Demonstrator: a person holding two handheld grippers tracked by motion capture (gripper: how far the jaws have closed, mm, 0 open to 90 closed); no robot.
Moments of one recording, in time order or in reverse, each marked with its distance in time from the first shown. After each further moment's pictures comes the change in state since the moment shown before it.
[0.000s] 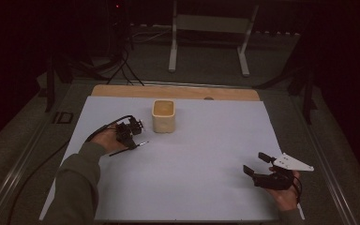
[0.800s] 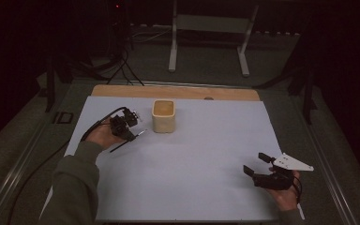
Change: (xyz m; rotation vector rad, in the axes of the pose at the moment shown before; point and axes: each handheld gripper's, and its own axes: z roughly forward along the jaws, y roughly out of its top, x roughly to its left) left arm 0.006 -0.010 -0.040 -0.154 0.050 -0.090; right arm 0.000 0.000 0.000 0.005 -0.002 -0.001
